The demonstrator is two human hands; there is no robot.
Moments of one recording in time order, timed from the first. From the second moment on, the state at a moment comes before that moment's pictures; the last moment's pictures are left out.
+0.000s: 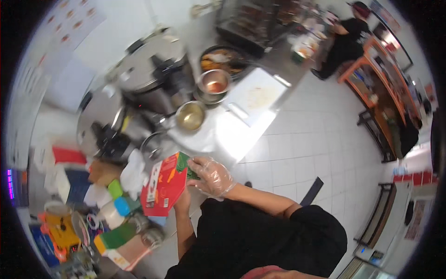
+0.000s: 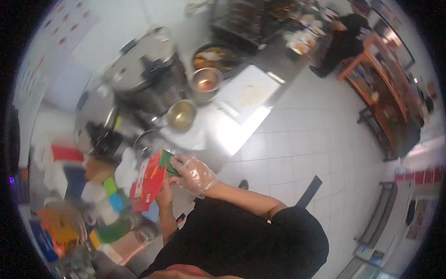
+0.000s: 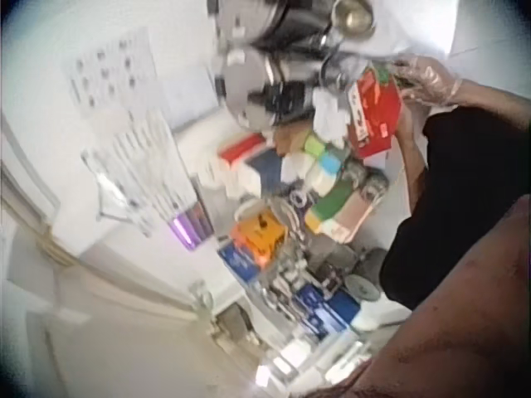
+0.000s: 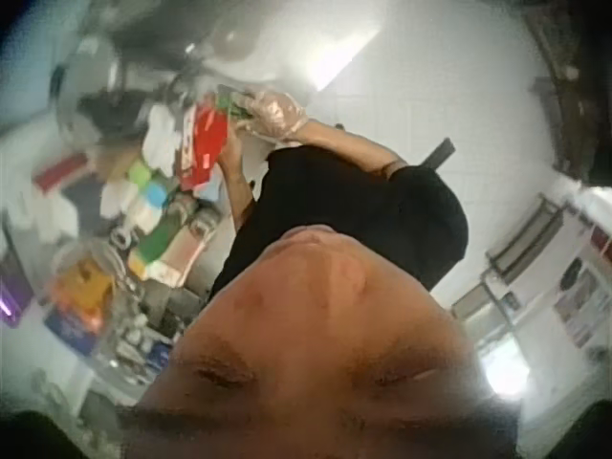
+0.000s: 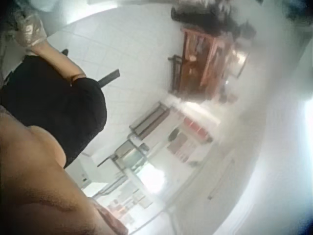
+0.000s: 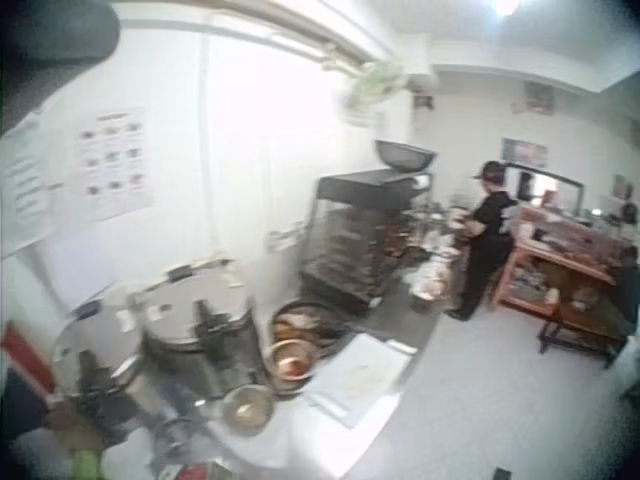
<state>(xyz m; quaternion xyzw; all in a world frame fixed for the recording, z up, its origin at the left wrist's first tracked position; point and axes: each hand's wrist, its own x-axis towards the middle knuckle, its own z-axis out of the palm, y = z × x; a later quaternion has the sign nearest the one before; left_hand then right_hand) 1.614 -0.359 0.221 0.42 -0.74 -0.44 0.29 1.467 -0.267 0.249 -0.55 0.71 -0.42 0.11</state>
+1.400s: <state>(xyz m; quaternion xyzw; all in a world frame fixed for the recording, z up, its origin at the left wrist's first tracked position) 0.640 -0.212 0.116 0.48 -0.74 -0.43 0.22 0.446 -0.187 0.075 -0.64 0.73 -0.08 0.23</state>
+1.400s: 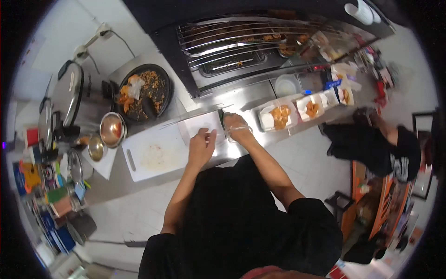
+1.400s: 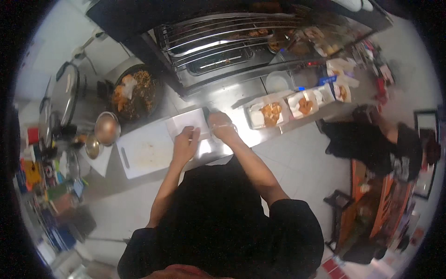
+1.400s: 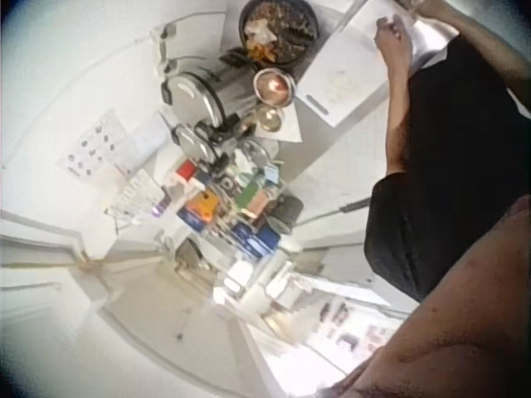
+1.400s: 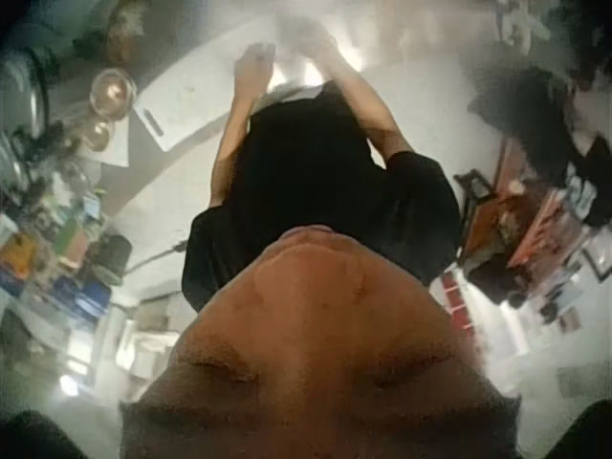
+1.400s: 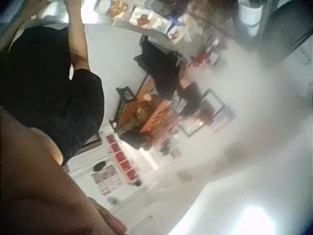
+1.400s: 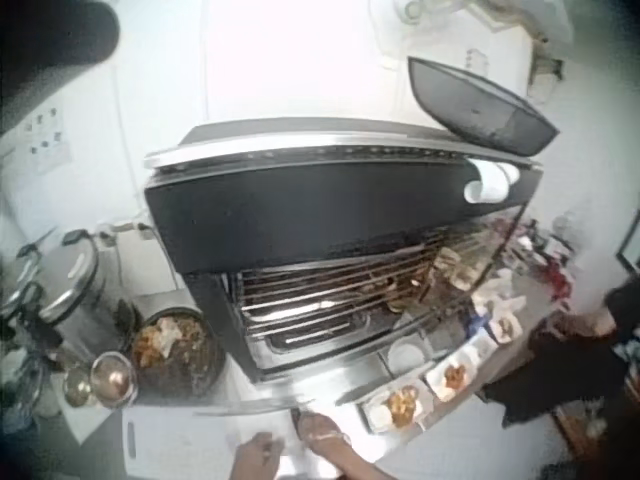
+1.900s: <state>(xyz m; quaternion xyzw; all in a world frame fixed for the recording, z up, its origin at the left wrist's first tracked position) 0.533 -0.130 0.171 0.66 -0.68 -0.20 0.23 0.358 -0.195 -0.006 -0.73 0.61 -0.10 0.28</state>
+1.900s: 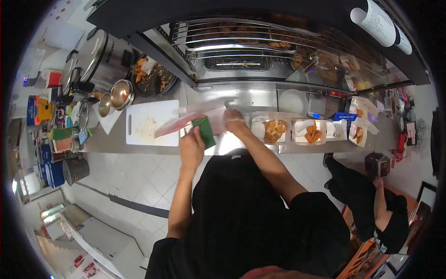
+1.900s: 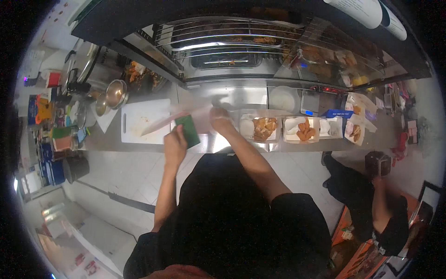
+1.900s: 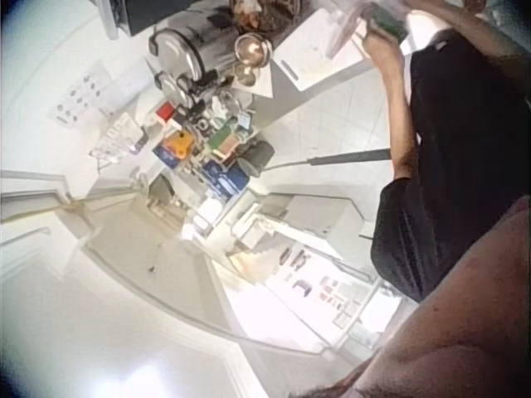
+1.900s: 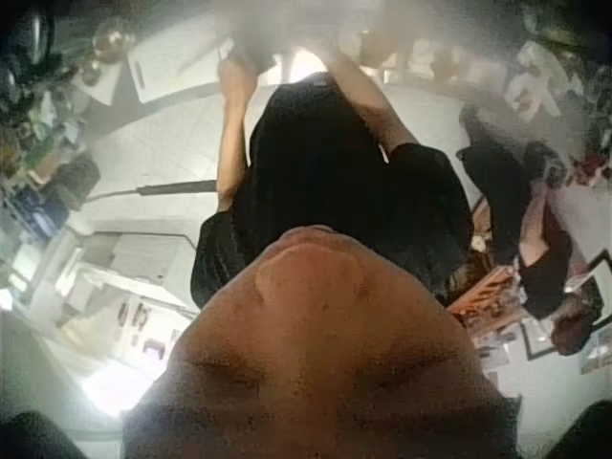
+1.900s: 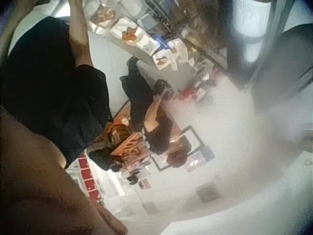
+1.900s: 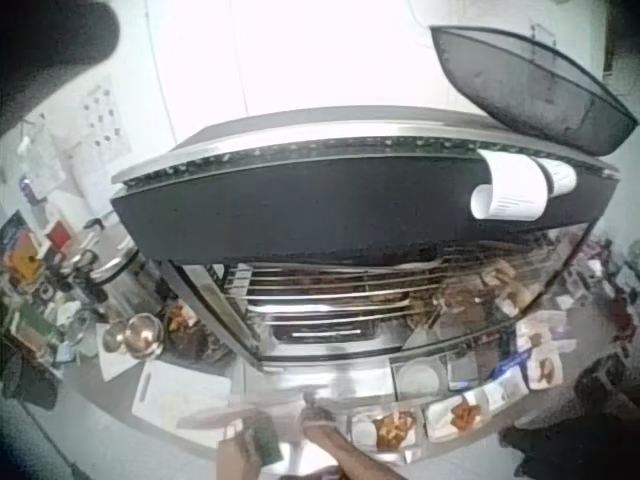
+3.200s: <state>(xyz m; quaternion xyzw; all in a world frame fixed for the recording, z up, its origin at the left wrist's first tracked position) 0.551 -0.038 0.109 0.72 -0.52 -0.39 0.24 0.272 -0.068 0.107 -0.30 0.29 -0.40 0.82</state>
